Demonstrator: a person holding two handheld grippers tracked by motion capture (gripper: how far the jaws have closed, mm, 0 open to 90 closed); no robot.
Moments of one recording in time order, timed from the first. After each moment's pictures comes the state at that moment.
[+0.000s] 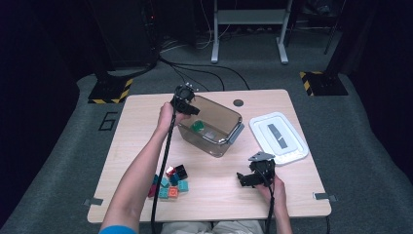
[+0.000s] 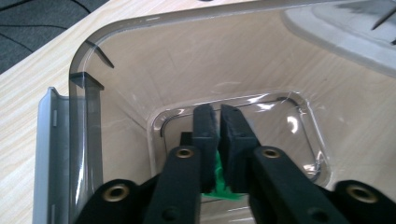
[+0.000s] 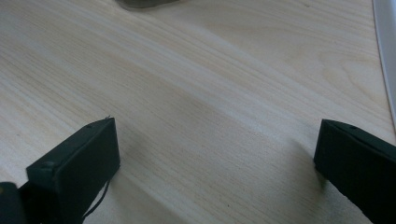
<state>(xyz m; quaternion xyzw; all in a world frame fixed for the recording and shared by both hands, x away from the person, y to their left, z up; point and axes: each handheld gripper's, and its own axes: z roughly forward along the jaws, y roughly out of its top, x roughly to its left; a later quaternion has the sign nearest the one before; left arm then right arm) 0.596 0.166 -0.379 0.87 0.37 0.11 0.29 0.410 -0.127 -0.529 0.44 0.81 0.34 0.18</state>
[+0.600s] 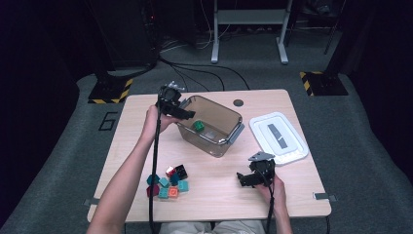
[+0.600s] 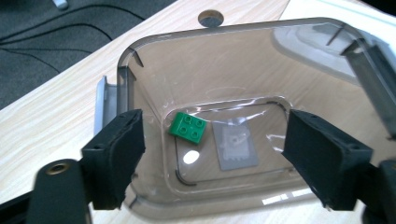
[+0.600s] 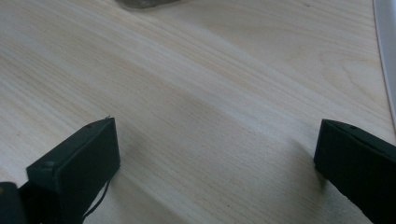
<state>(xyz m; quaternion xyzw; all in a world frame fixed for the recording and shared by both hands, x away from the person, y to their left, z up) 0.540 0.205 -0.341 0.85 0.37 0.16 0.34 0.410 -0.127 -0.529 0.44 0.81 0.34 0.18</state>
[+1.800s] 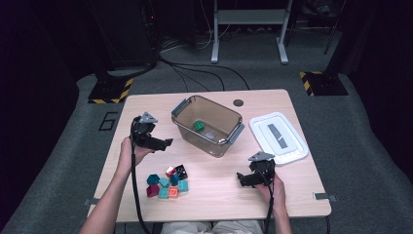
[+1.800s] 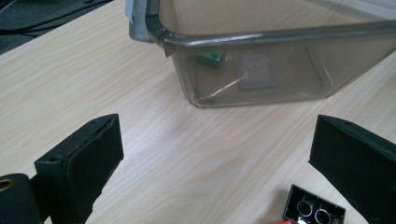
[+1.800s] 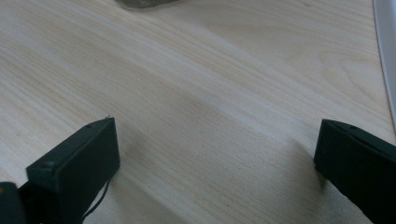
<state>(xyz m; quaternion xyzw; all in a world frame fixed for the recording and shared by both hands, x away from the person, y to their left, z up) 0.469 0.277 -0.402 0.83 0.39 0.19 0.35 0.410 -0.127 -0.529 0.44 0.81 0.34 0.18</state>
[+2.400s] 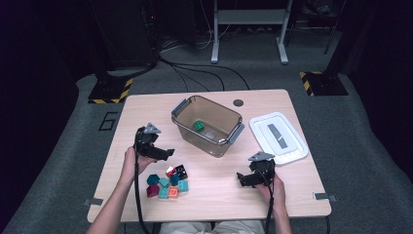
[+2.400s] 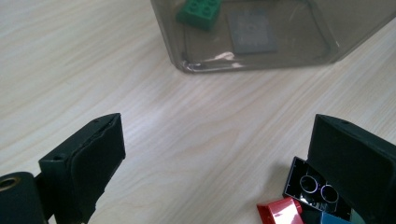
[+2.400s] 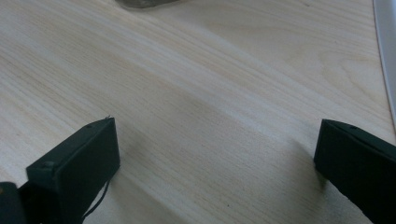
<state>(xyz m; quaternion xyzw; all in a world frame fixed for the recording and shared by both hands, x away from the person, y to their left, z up) 0.462 0.272 -0.442 0.84 0.39 0.16 0.33 0.410 -0.127 -0.529 0.44 0.81 0.34 0.18</state>
